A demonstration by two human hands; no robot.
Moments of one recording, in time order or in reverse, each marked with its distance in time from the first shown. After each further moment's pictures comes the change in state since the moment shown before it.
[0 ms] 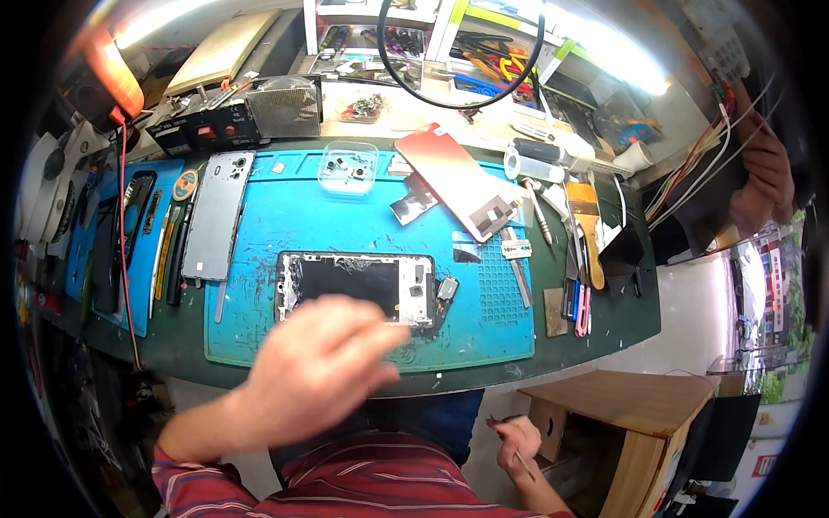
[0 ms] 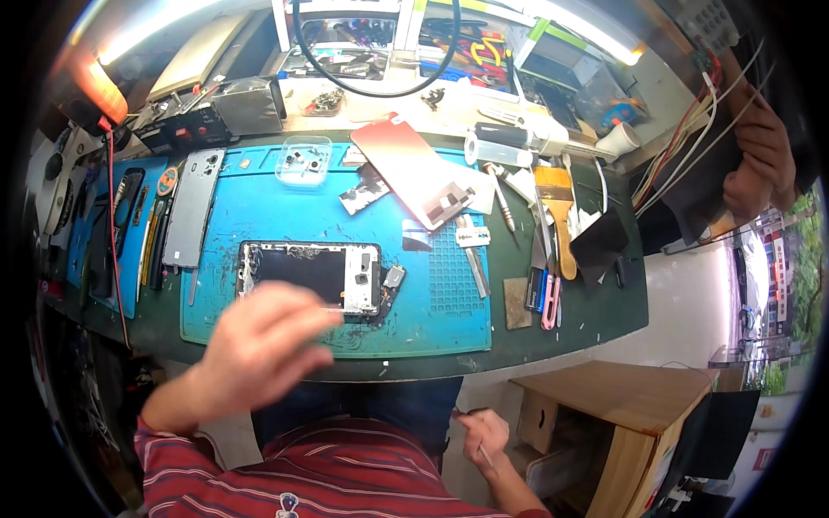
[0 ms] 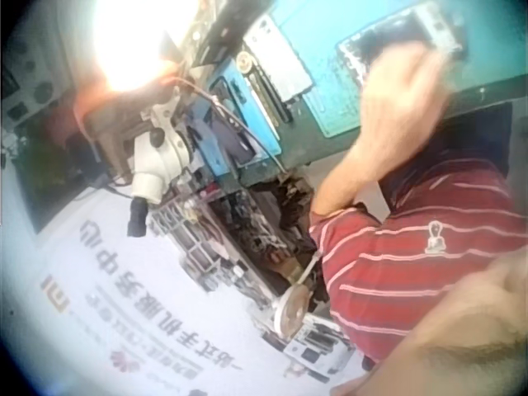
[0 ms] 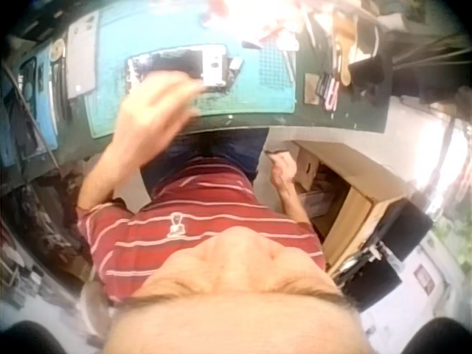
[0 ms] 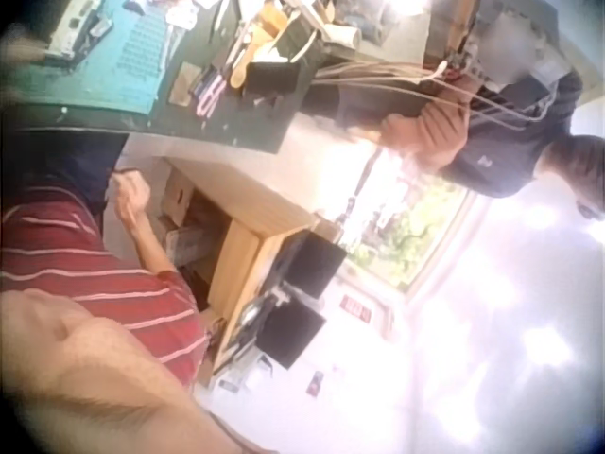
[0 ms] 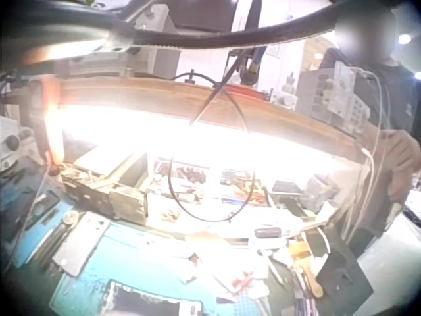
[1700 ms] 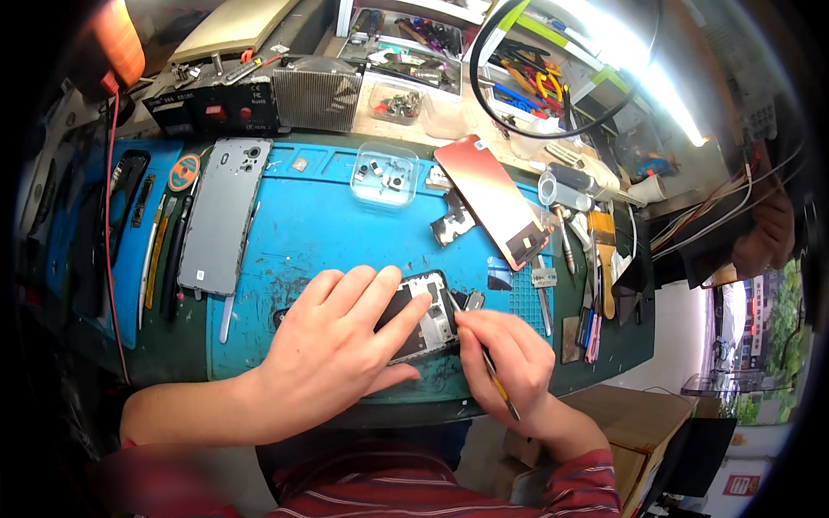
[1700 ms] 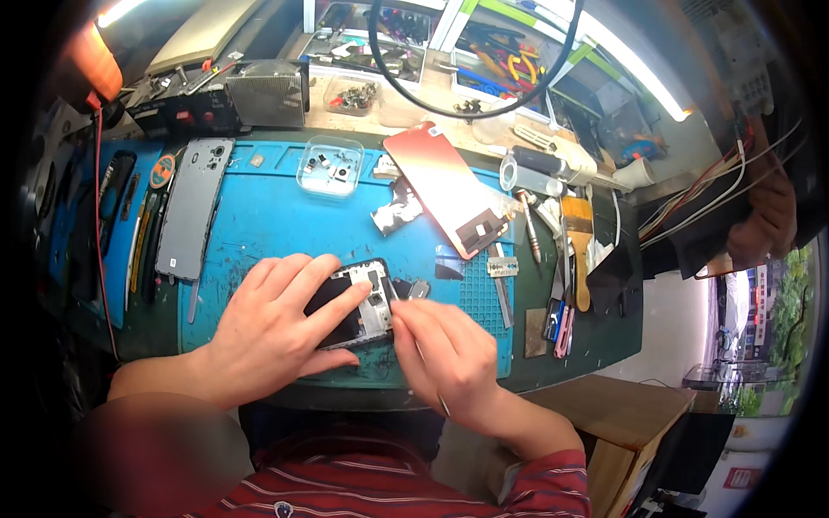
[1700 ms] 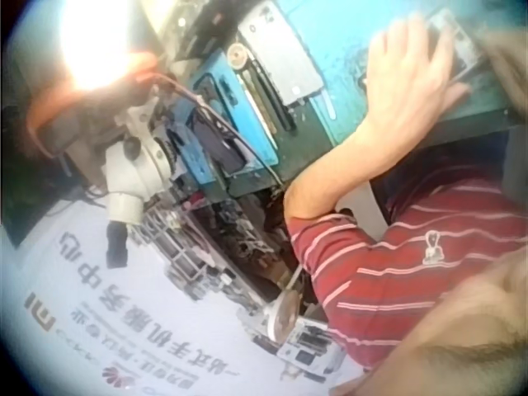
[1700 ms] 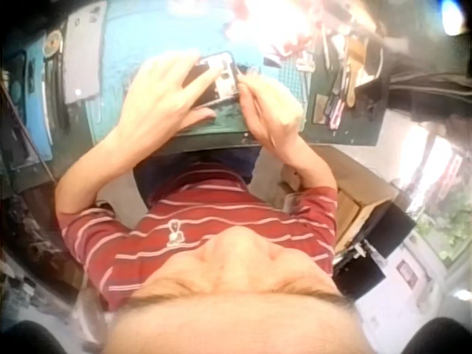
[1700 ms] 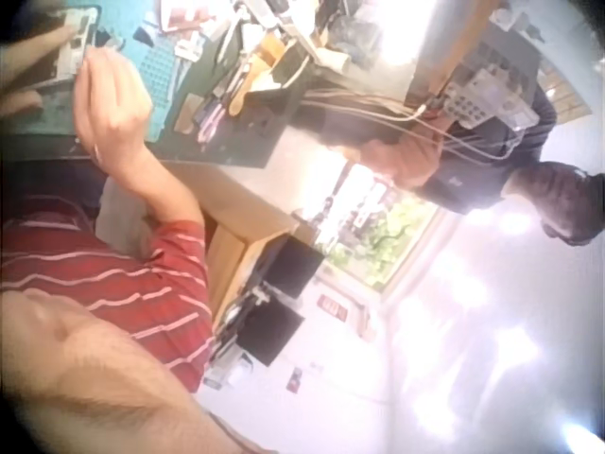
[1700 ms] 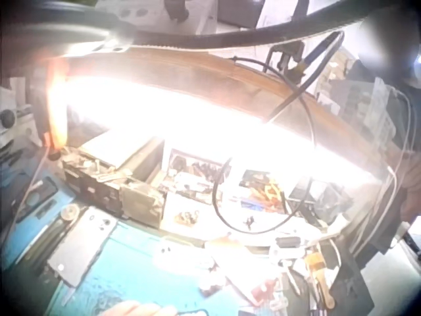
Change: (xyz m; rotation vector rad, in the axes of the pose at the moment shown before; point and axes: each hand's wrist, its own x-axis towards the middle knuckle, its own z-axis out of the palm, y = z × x) left_hand 0.019 -0.039 -0.005 0.298 -0.160 -0.007; right_hand 0.259 -0.119 0.047 -0.175 -0.049 -0.470
